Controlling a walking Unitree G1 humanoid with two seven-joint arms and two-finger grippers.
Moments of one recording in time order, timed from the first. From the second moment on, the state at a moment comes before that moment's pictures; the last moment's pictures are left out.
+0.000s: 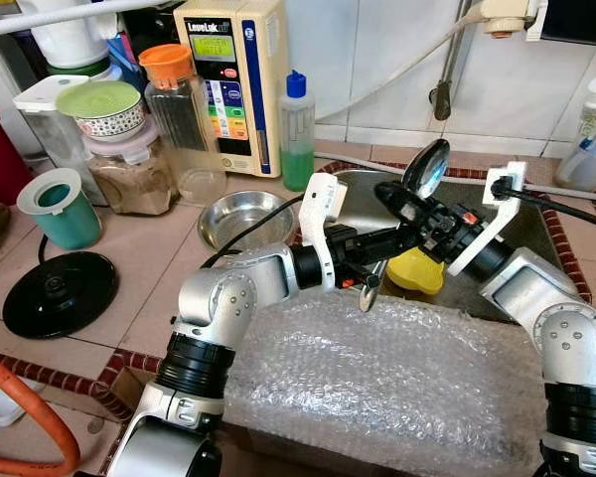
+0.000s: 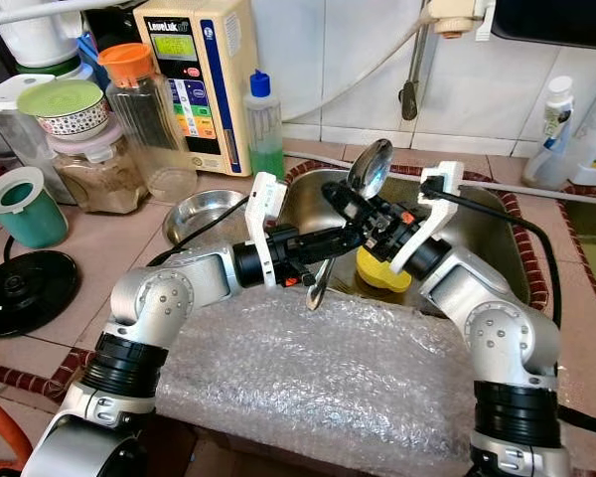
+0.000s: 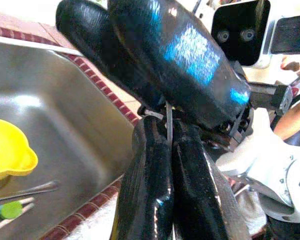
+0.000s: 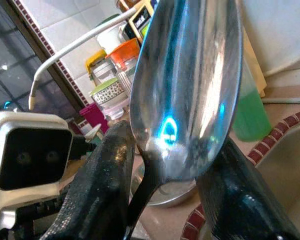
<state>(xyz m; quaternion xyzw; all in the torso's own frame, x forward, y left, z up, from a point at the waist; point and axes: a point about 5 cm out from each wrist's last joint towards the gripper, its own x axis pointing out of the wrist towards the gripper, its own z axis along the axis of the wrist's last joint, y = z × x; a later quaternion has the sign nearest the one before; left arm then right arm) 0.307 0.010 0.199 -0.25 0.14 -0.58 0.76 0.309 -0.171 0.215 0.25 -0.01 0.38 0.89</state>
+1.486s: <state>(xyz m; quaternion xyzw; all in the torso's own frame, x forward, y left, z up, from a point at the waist) 0.306 0.023 0.197 -0.29 0.17 -0.63 0.71 0.304 -0.172 0.221 0.27 -0.01 0.42 0.87</state>
